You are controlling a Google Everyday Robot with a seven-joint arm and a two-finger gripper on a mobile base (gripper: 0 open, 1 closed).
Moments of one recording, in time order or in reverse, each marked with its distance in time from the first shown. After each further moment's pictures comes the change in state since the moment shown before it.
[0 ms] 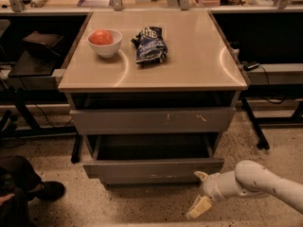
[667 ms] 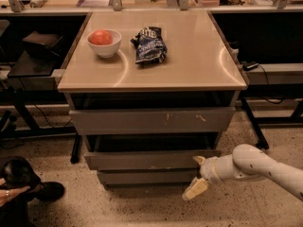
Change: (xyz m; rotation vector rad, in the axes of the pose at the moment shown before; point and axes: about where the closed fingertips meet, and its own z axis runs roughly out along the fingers) arm -0.045 -0.042 -0.015 0.041 -0.040 0.014
